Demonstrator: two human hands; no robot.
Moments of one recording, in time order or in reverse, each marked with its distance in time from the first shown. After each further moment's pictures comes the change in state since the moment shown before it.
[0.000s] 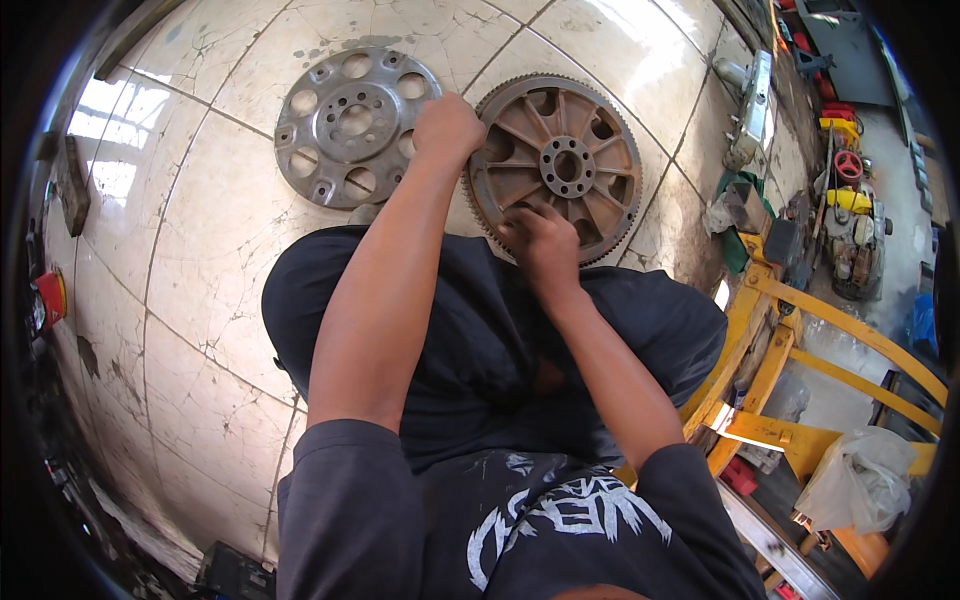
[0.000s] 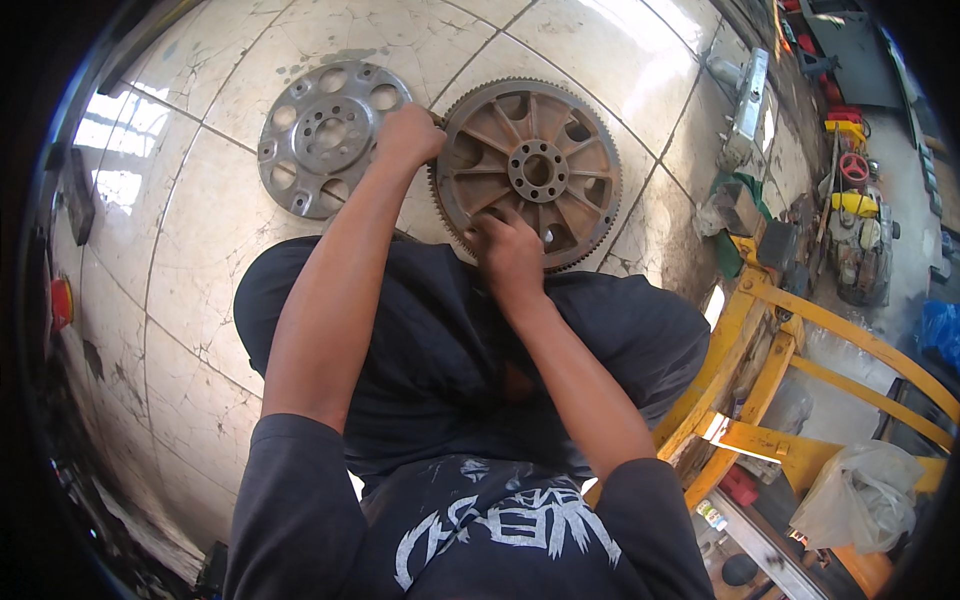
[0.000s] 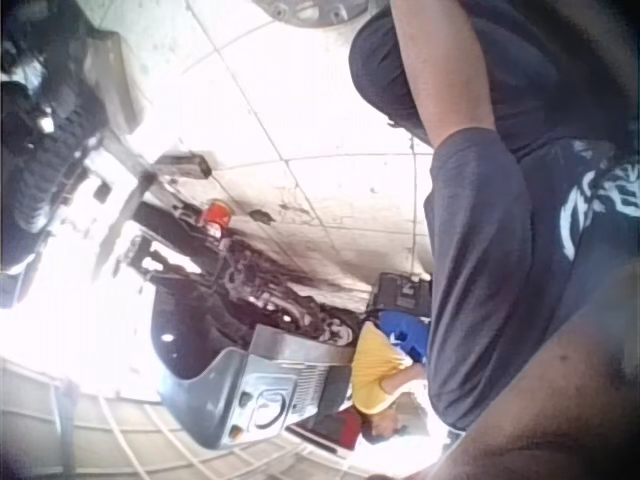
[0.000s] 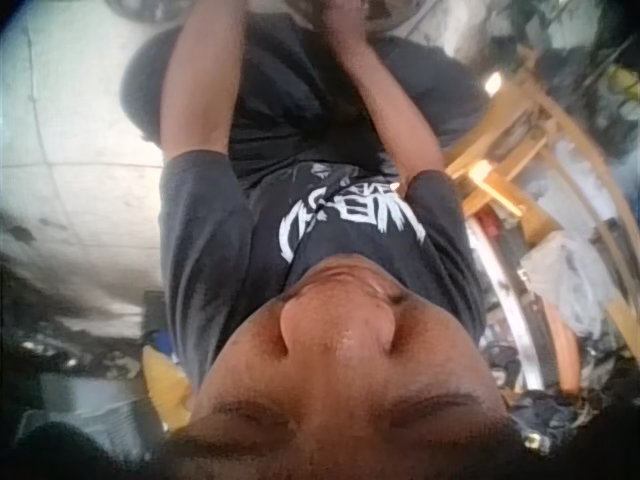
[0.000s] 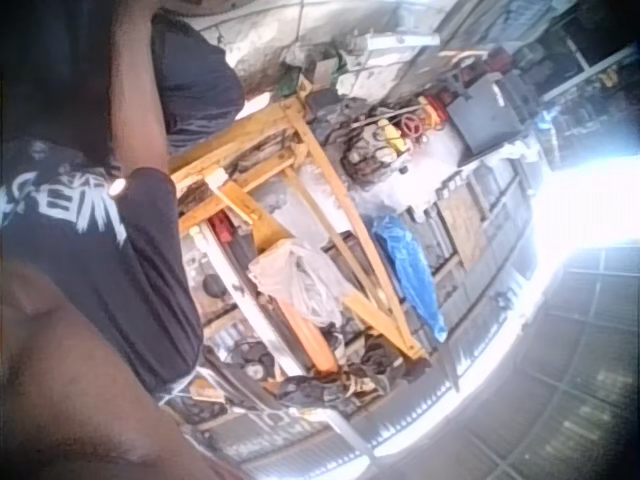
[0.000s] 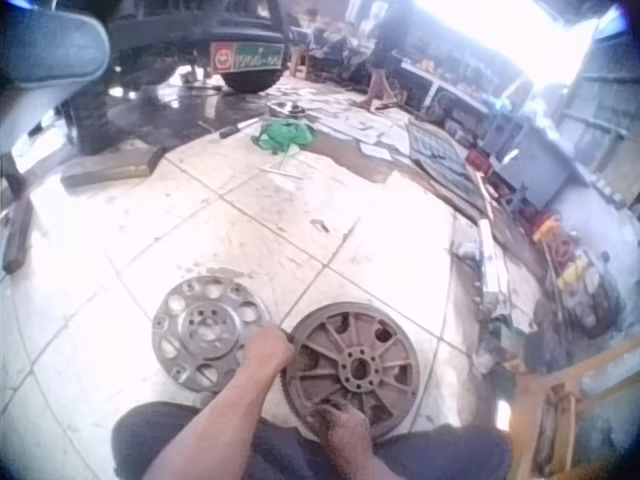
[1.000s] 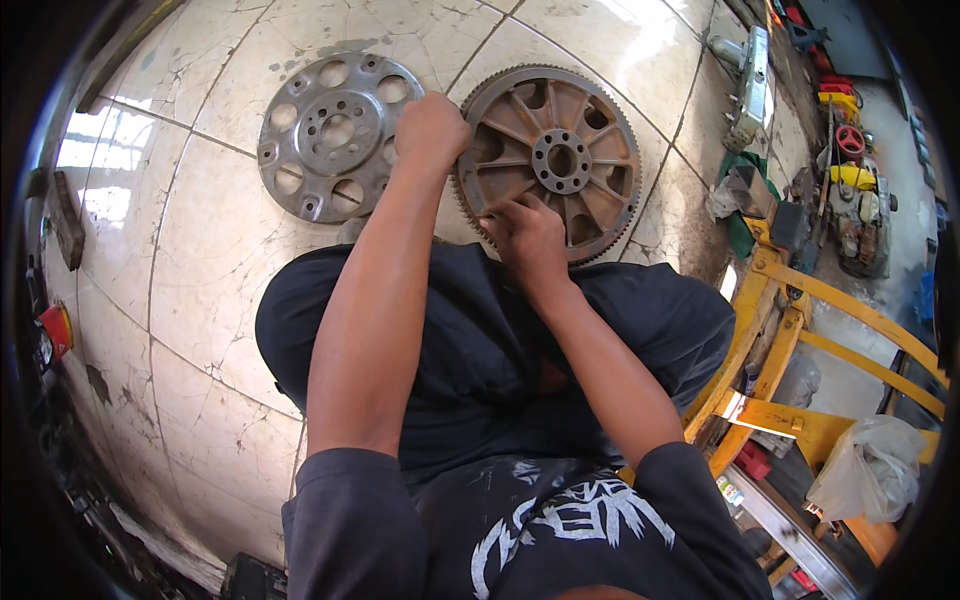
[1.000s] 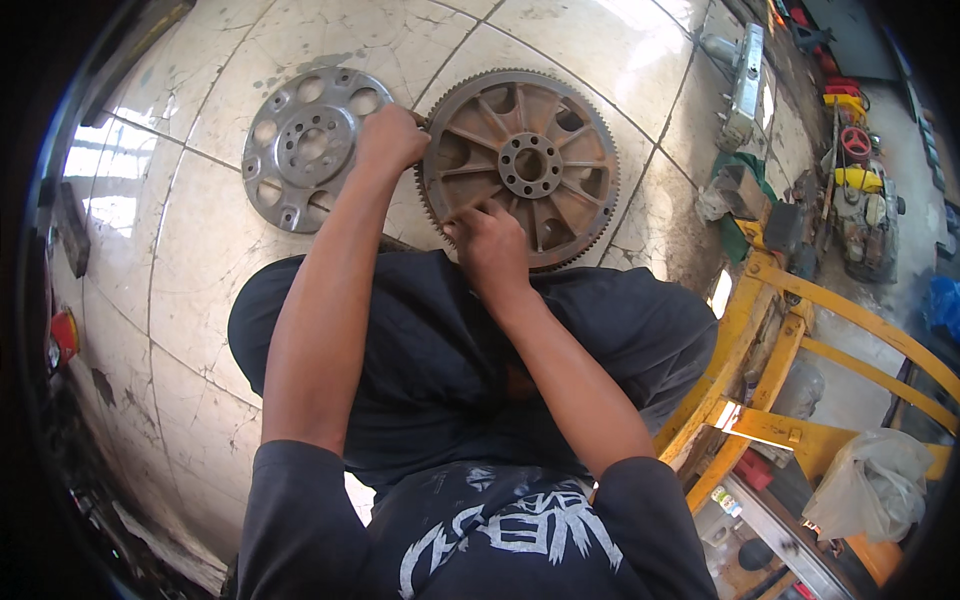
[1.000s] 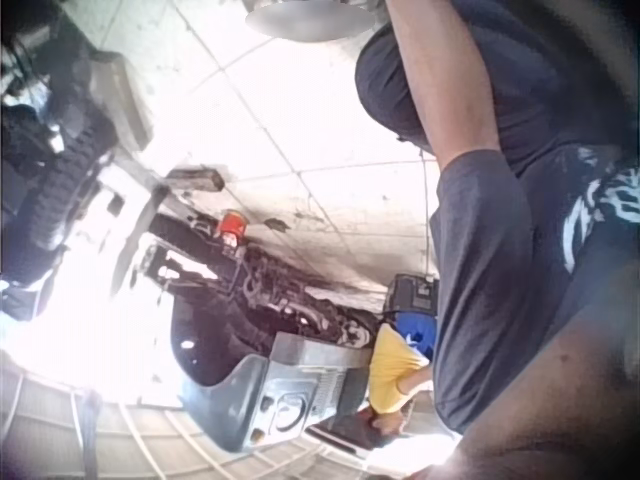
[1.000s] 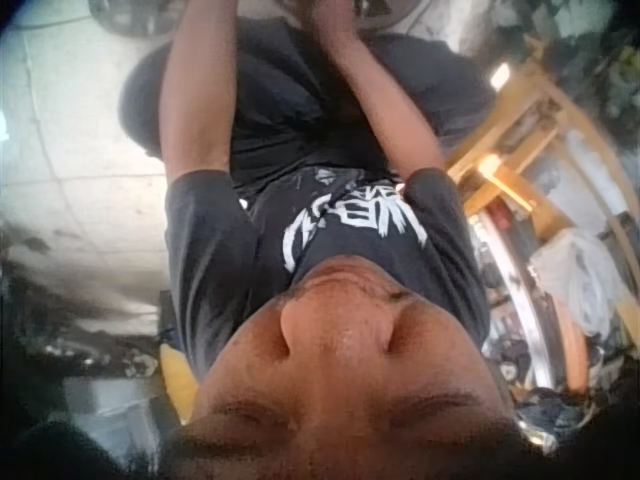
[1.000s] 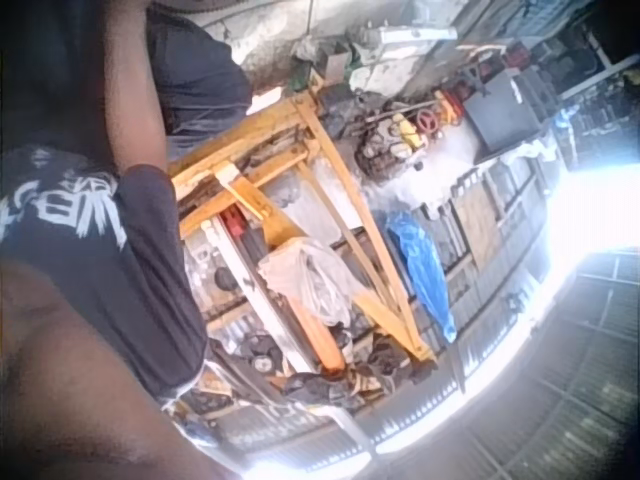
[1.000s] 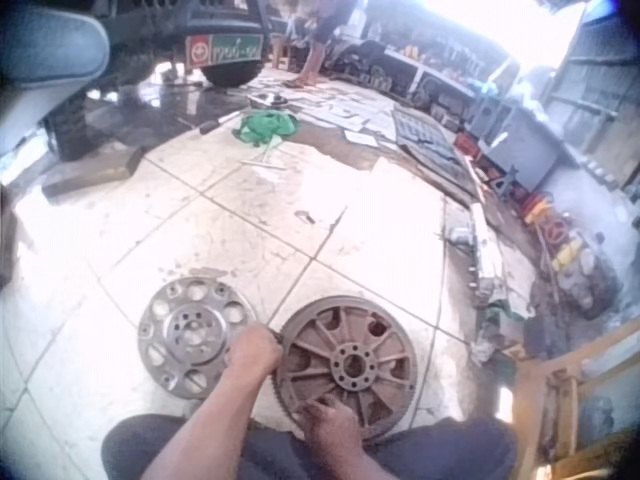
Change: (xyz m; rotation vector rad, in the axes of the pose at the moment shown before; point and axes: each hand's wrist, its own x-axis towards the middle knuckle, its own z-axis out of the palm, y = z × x) left_hand -0.005 0.007 -0.007 0.059 -0.007 0.074; right_hand 0.012 -0.009 0.011 0.060 0.058 0.008
